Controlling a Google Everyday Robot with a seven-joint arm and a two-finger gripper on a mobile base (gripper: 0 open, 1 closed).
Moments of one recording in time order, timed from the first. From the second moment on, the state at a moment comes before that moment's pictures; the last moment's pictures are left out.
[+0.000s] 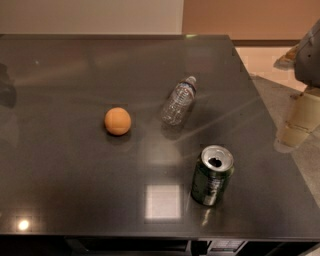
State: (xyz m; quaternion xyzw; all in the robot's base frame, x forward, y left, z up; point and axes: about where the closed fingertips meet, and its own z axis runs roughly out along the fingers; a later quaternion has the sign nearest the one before) arm 0.438 -0.217 0.976 -0.60 0.78 -0.03 0.16
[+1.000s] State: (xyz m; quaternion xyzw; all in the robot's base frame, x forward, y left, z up) arm 0.498 -0.227 0.964 -0.55 0.82 -0.02 0.13
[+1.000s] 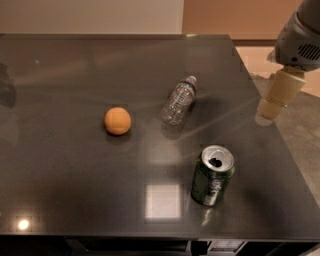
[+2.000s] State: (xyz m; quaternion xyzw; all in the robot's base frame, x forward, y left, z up) arm 0.611 -0.197 0.934 -0.43 0.89 0.01 0.13
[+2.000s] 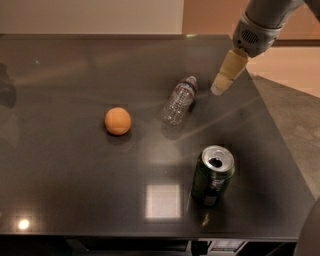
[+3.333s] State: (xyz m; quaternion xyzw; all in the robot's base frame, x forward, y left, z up) arm 0.680 -0.133 0.902 -0.25 0.96 -0.01 0.13
